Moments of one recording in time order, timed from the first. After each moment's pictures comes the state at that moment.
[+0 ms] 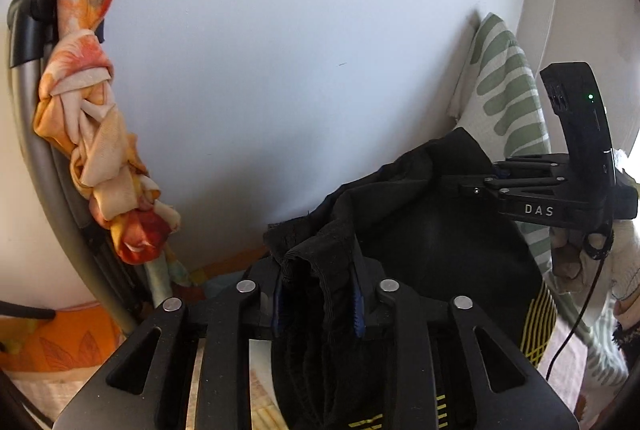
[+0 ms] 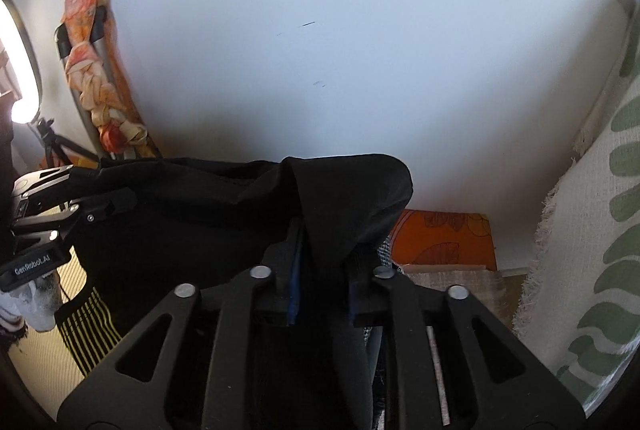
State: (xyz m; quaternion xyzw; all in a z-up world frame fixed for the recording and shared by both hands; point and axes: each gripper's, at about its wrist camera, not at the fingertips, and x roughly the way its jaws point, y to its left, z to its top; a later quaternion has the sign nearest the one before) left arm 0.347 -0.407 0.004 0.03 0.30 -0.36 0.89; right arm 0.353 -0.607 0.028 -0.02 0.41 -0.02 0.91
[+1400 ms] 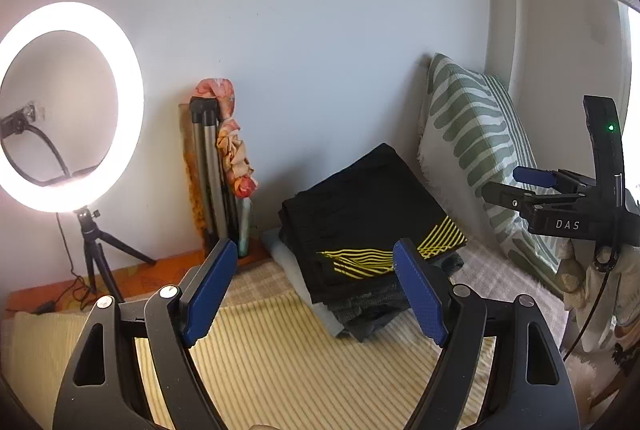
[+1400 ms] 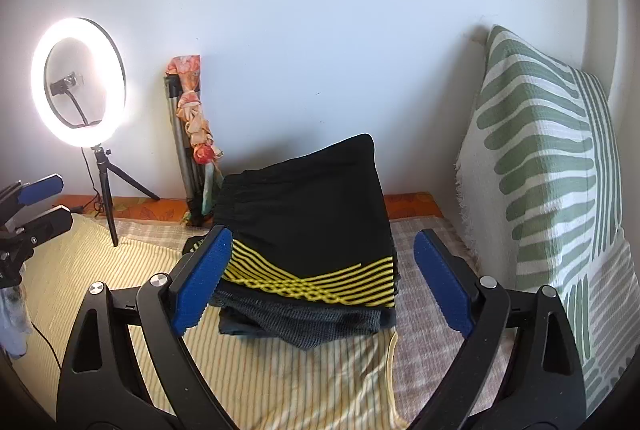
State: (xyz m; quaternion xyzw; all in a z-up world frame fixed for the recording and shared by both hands) left arm 0.147 -0.294 0.058 0.05 0.21 -0.31 0.93; right arm 0.114 -0.504 0.108 0.00 0.28 -0.12 0.95
